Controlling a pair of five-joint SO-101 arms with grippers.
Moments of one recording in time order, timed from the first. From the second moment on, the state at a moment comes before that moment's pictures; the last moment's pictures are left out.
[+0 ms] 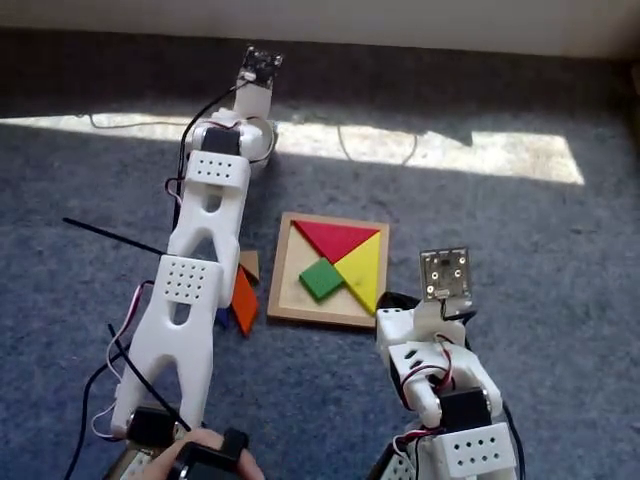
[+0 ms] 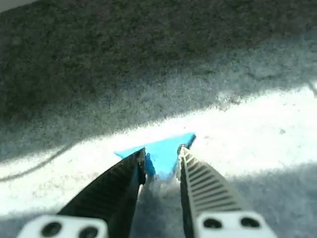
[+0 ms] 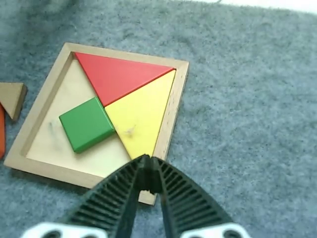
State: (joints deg) left arm 1.5 84.7 -89.2 63.4 -6.1; right arm -17.2 -92.1 90.5 48.7 -2.5
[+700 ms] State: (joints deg) left arm 0.5 77.0 -89.0 62.7 3.0; right arm -17.2 -92.1 90.5 48.7 -2.5
